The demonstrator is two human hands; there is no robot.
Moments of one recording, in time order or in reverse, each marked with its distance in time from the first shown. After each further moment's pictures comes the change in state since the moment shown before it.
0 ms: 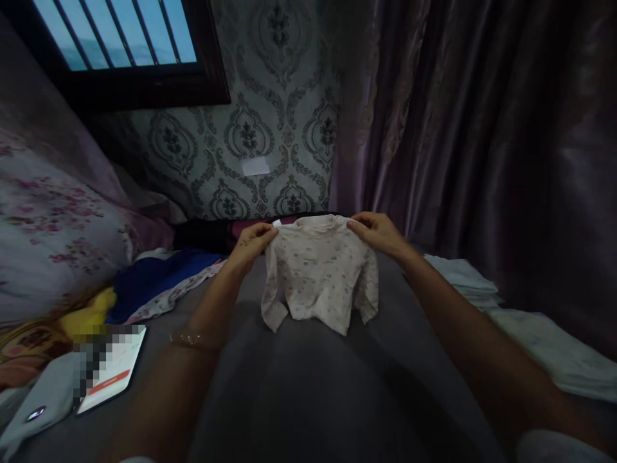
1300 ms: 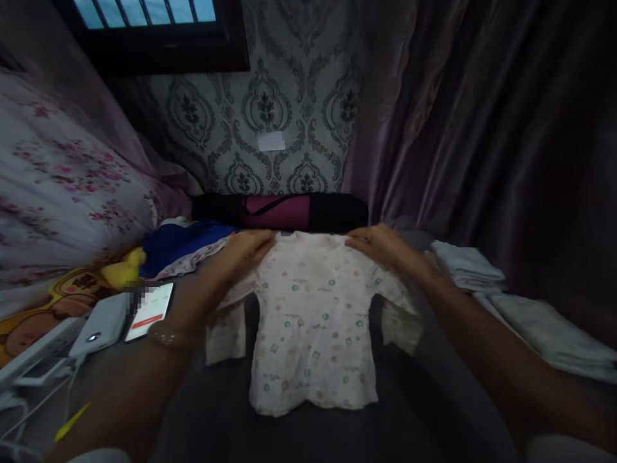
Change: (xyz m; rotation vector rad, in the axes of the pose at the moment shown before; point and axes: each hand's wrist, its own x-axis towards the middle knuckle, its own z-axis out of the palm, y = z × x) left_hand -0.087 0.001 -0.062 1.160 -0.281 0.355; right_hand -0.058 -0.024 0.020 -0.423 -0.385 -0.101
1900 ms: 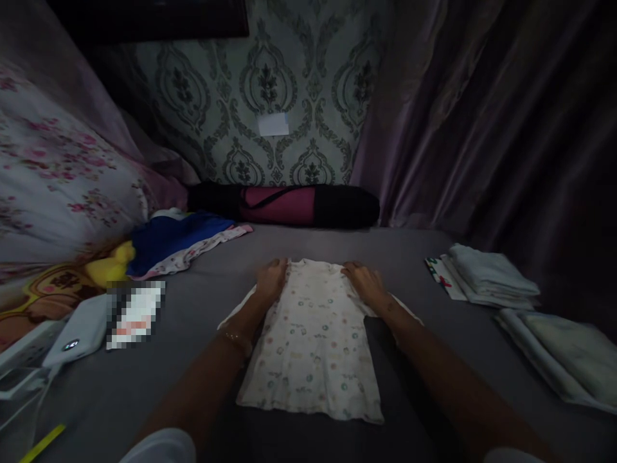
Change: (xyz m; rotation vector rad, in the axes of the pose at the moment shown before) left_hand 0.007 -0.004 0.162 0.077 -0.215 -0.352; right_hand -0.002 0.035 0.144 -0.263 -0.251 0.258
